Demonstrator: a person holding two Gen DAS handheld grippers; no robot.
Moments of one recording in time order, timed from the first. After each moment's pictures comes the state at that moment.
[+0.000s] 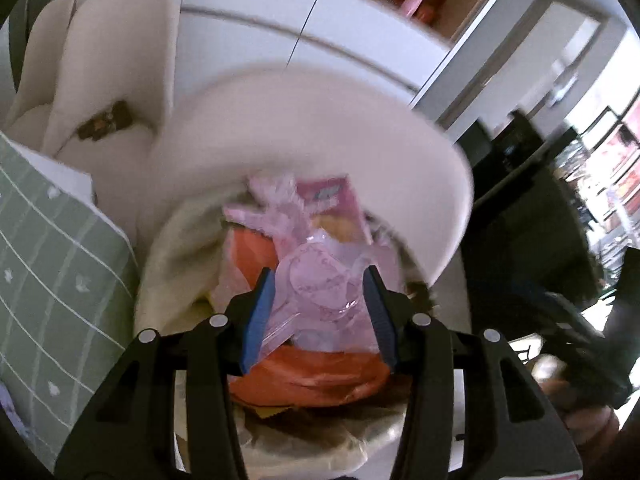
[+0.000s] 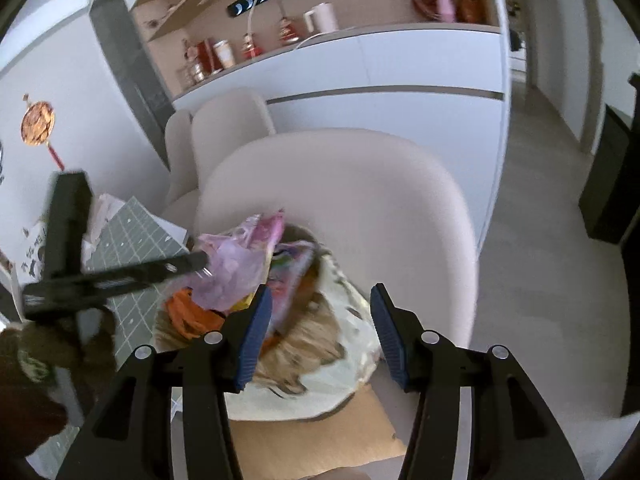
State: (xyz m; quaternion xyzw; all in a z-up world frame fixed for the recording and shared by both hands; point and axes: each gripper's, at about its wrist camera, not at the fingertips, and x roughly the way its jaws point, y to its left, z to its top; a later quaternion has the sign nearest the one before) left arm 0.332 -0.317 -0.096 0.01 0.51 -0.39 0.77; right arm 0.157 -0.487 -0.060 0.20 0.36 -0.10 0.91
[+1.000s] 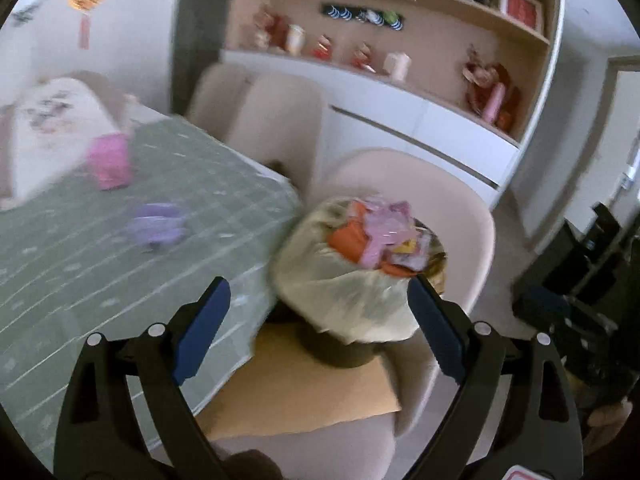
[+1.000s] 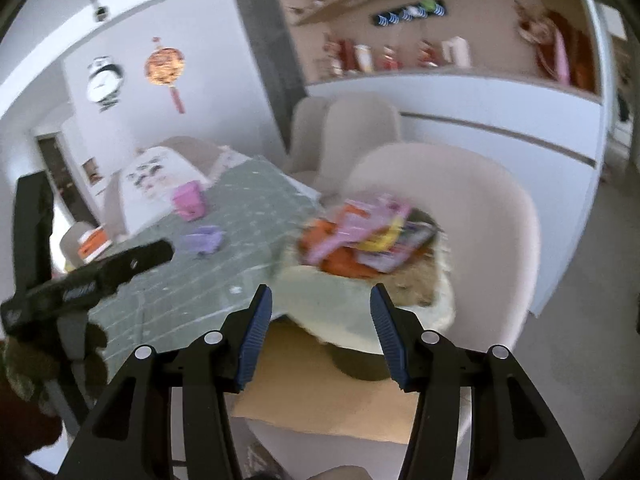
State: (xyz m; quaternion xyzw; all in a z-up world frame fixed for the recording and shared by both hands) left arm 0.086 -0.170 0.000 -0.05 0.34 -0.13 0.93; right arm 0.061 -0.409 -0.013 0.10 0.32 0.13 0.93
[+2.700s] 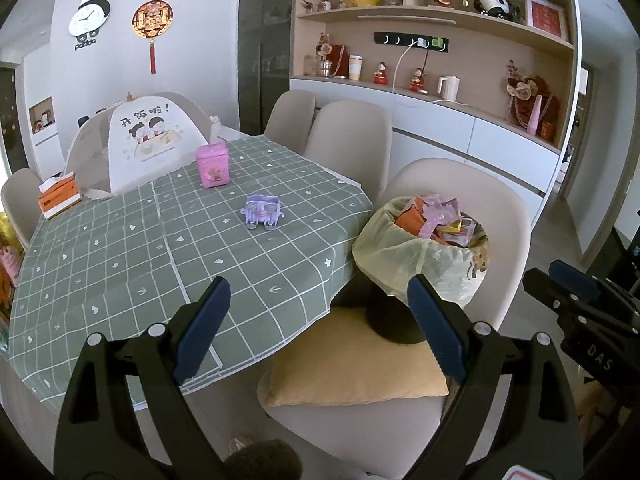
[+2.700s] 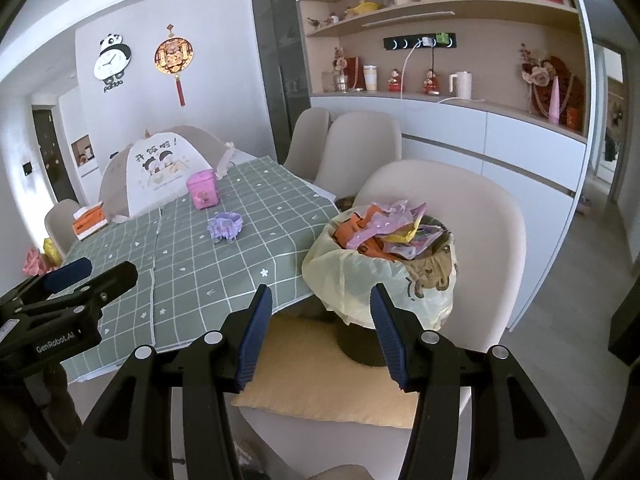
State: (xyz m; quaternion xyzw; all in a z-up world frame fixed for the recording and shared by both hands) left arm -0.014 -0.138 0.014 -0.02 0.30 -0.03 0.95; right arm -0.013 -0.342 0.006 0.04 0.30 0.08 0.95
